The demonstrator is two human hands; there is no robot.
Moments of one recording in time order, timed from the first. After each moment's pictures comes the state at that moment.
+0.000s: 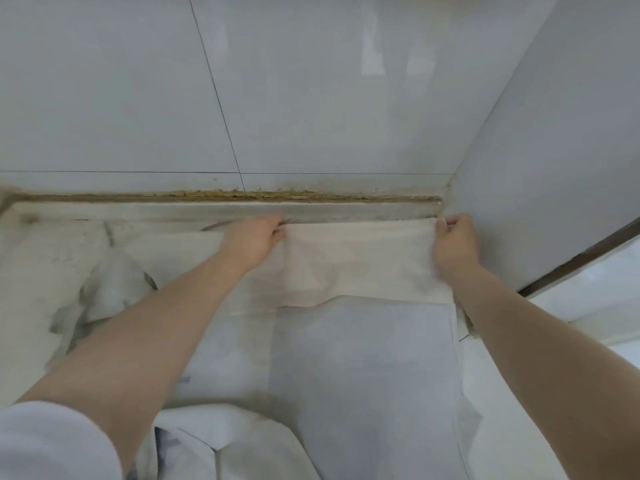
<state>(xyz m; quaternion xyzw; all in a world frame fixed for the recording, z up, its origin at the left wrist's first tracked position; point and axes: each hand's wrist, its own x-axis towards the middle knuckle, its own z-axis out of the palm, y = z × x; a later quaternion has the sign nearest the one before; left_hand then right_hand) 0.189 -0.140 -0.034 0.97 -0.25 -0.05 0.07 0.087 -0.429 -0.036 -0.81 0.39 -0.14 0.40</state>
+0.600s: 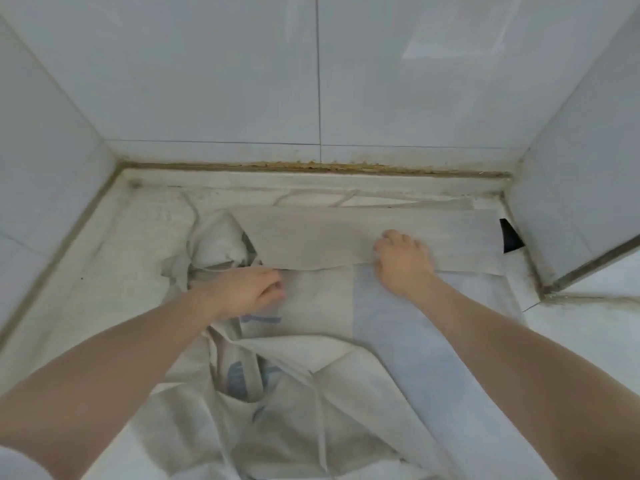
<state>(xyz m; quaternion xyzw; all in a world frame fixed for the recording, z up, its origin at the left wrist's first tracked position) 0.106 0.043 -0.064 0.90 -0.36 -0.22 0.06 0.059 -0.239 -0.055 -0.99 0.05 0.13 0.06</state>
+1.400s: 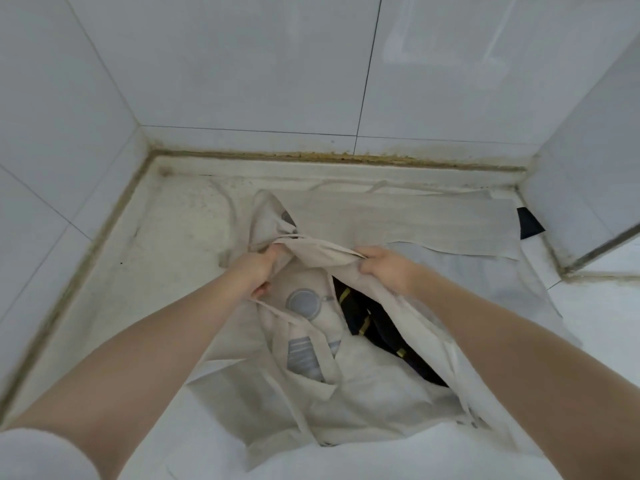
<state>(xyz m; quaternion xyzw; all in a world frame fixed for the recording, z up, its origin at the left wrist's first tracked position) 0.097 0.086 -0.052 0.85 0.18 -0.28 0.41 0.034 -0.123 -0.026 -0.85 0.12 0.25 0.46</state>
